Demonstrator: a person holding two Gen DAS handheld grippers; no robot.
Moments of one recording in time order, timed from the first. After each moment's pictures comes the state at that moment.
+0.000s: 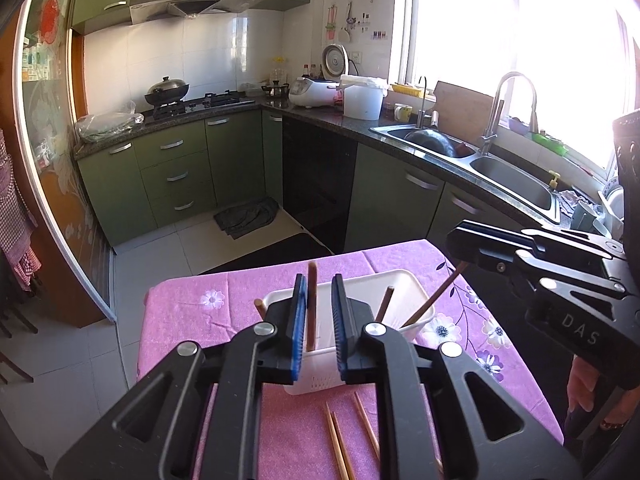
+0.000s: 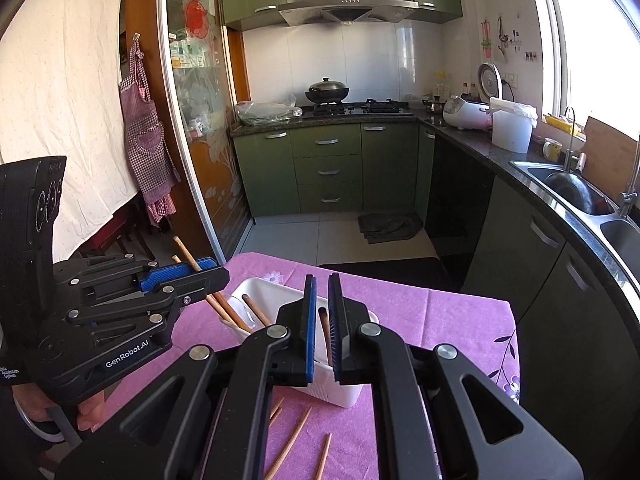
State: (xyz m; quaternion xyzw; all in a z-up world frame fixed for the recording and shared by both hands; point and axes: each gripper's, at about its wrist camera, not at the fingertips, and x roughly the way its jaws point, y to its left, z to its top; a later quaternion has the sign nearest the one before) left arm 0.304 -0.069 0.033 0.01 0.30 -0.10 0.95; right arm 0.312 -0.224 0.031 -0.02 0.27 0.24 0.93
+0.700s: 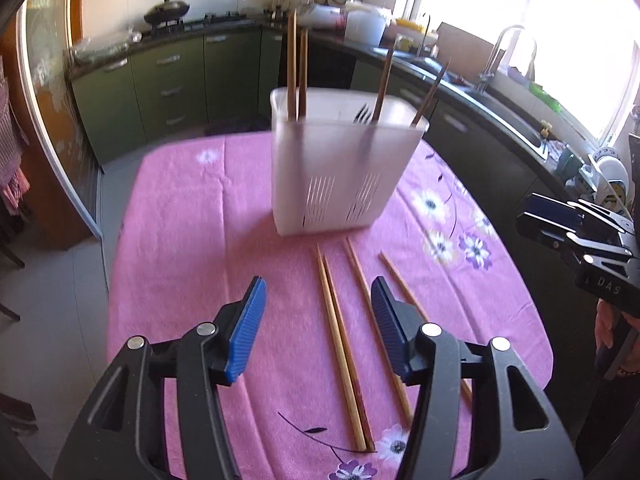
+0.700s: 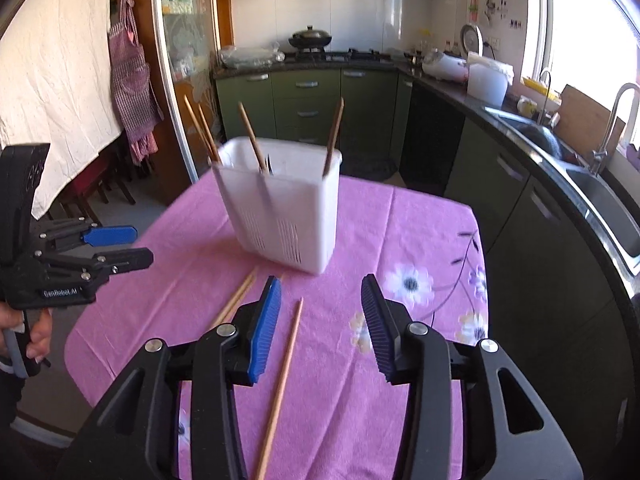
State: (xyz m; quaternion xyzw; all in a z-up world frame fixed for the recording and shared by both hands) left arm 0.219 -0.041 -0.063 -0.02 0.45 -0.11 0.89; right arm 0.212 -0.276 -0.067 -0.07 0.40 0.19 0.90
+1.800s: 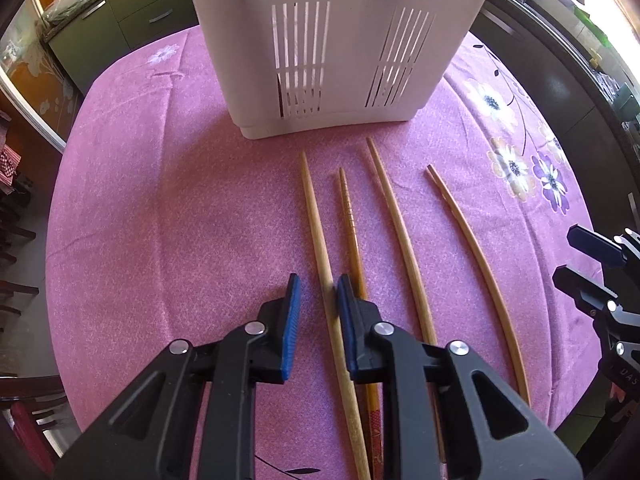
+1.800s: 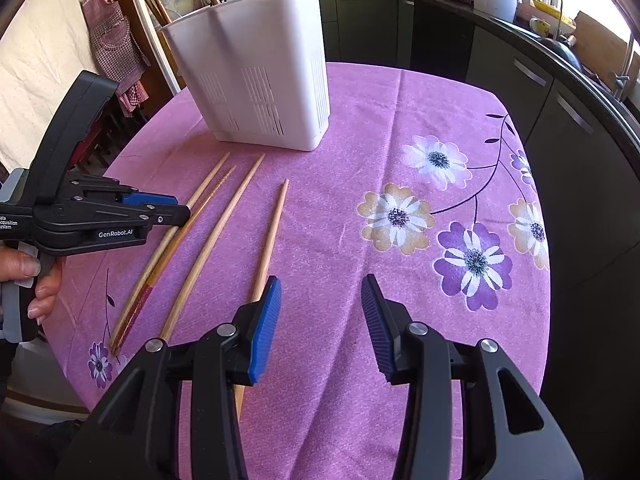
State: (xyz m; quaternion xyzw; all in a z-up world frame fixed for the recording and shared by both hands) left arm 0.286 -0.100 -0.165 0.03 0.58 -0.08 0.81; right arm 0.228 -0.286 -0.154 -0.05 0.48 0.20 0.85
